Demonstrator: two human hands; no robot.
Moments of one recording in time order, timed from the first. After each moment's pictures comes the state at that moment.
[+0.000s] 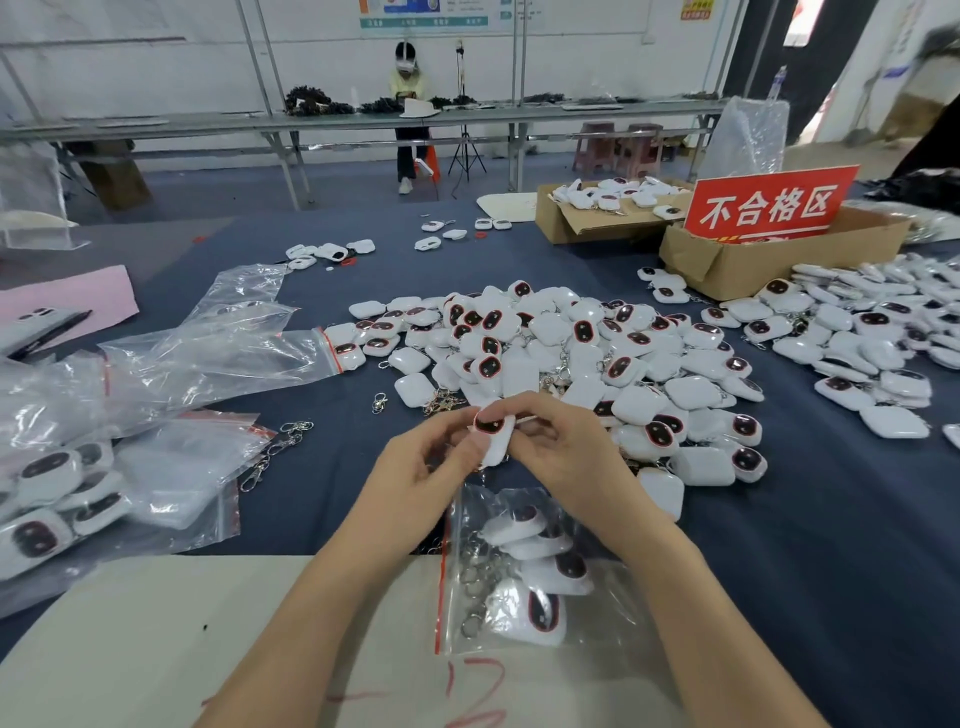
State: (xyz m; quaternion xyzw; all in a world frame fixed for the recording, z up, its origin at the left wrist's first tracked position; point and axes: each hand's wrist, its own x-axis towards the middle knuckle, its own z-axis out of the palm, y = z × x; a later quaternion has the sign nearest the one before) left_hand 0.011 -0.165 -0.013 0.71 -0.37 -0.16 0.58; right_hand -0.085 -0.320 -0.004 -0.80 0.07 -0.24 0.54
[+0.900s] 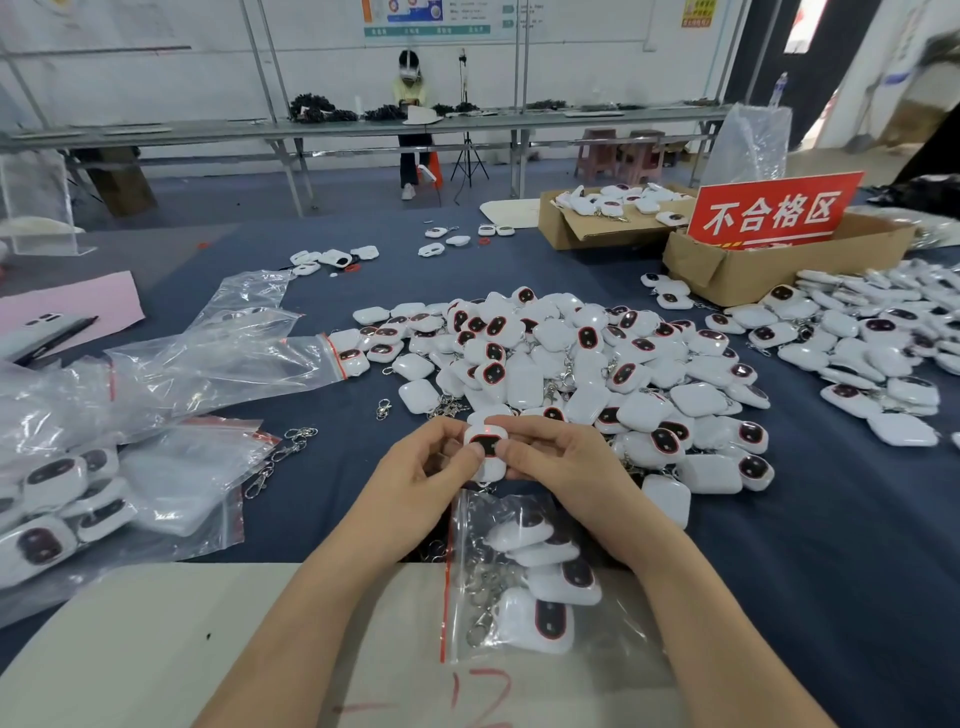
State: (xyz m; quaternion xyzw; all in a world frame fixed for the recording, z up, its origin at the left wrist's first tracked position) left_hand 0.024 -0.166 -0.015 0.71 -0.36 -0.20 0.57; right_hand -0.084 -0.320 -0.012 -0.68 0.11 -0.16 0.71
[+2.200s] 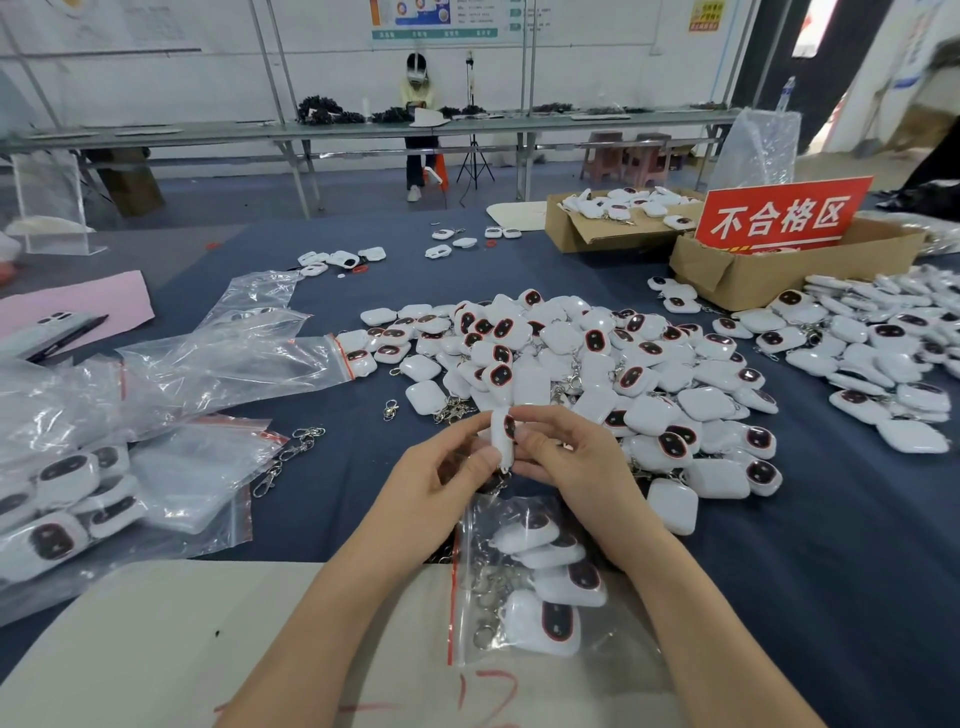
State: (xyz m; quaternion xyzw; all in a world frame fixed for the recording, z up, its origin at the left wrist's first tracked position) left_hand 0.019 -0.166 -0.021 0.69 -0.40 -0.17 0.57; right_hand -0.076 -0.321 -0.022 -0.65 0.14 -0.22 0.71
